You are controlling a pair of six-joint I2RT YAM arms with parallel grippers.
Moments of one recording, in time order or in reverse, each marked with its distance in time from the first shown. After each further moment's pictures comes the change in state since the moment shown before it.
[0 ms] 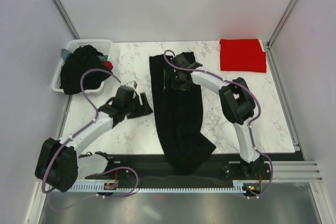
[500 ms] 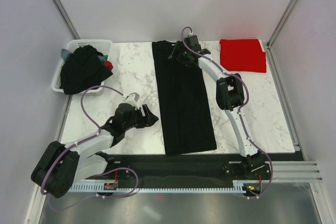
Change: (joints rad) left arm -0.083 -0.105 -0.483 0.599 0.104 -0.060; right arm -0.224 0.514 0.681 0.108 -0.058 0.114
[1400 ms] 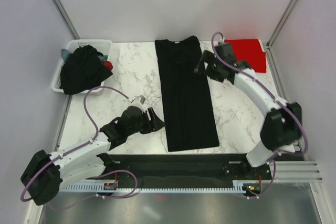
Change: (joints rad) left arm -0.233 -0.146 0.129 -0.307 -0.123 -0.241; right arm -0.055 -0.927 -0.875 -0.069 0.106 -0.048
